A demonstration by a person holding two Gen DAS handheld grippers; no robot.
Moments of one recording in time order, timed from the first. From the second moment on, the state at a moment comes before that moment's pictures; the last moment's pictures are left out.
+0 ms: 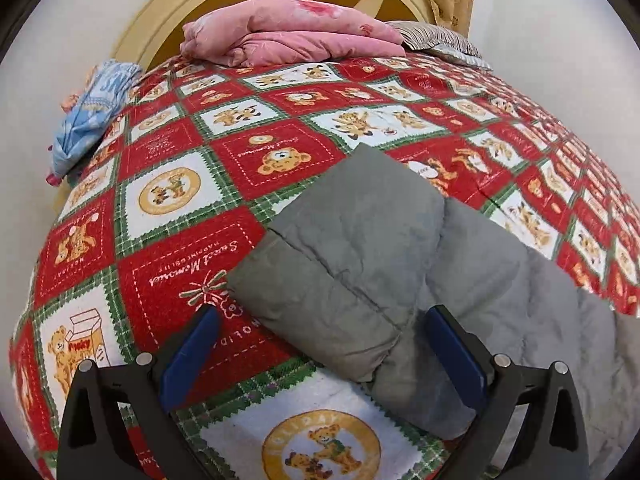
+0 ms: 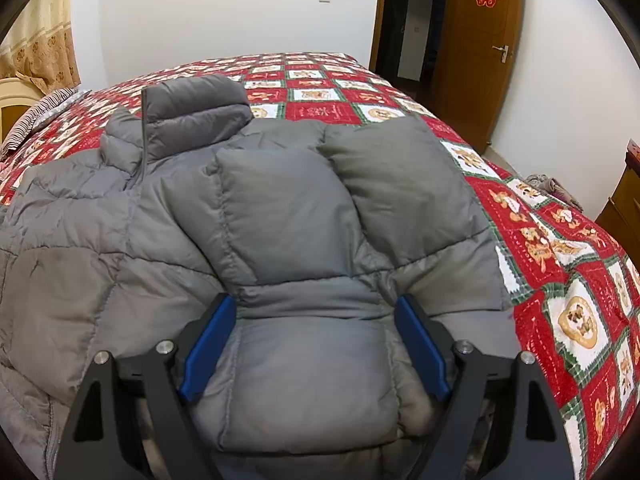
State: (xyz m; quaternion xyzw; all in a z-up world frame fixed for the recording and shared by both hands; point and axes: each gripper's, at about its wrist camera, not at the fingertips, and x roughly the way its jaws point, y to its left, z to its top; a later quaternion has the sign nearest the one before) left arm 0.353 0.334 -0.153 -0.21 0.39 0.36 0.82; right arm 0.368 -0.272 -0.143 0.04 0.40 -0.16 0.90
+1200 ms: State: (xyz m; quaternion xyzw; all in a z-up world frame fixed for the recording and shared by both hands) left arm 0.347 0.324 -0.134 -0.23 0.32 0.25 0.88; right arm 0.365 -0.220 -0.148 -0.04 0.41 -0.03 0.91
